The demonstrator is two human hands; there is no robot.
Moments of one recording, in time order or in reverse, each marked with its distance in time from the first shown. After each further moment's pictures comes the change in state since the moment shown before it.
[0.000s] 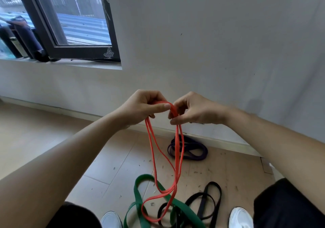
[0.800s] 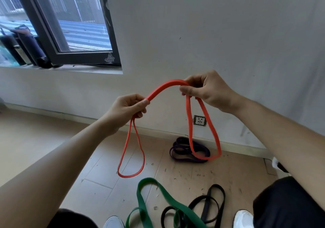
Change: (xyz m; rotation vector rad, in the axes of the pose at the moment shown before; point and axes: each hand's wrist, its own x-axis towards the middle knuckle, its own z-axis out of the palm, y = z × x) left_hand -0.012 -0.034 -0.028 -0.190 0.167 -0.148; right_hand -0.004 -0.008 -0.039 0.063 0.399 -0.187
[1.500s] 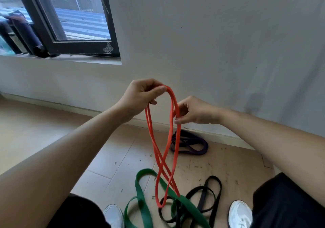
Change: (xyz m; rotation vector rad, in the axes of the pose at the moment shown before) left_hand 0.010 0.026 0.041 0.142 0.057 0.180; right_hand -0.016 0.045 0.051 -0.140 -0.396 0.292
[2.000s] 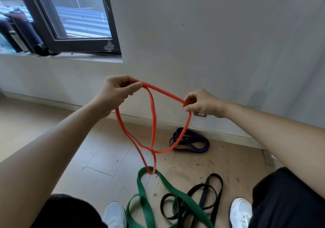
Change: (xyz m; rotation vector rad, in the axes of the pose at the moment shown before) left_hand -0.010 -0.022 -0.053 0.043 0.137 -0.133; right_hand 0.012 0.028 -0.016 0.040 0.145 0.117
